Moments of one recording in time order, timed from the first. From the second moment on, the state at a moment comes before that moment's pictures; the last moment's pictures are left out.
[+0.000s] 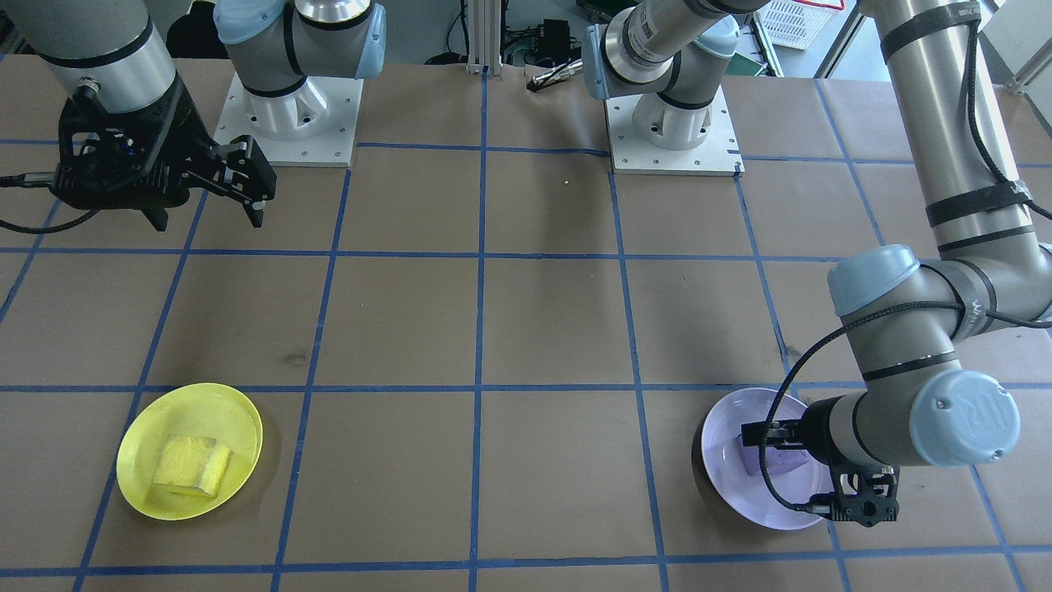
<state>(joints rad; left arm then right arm) -1.35 -2.18 -1.35 -1.40 1.62 0.23 1.53 -1.57 1.58 -1.59 -1.60 -0.12</state>
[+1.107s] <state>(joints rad) -1.50 -1.87 -1.36 -1.60 1.63 0.02 1.53 -1.55 1.58 -1.64 -1.59 -0.12</state>
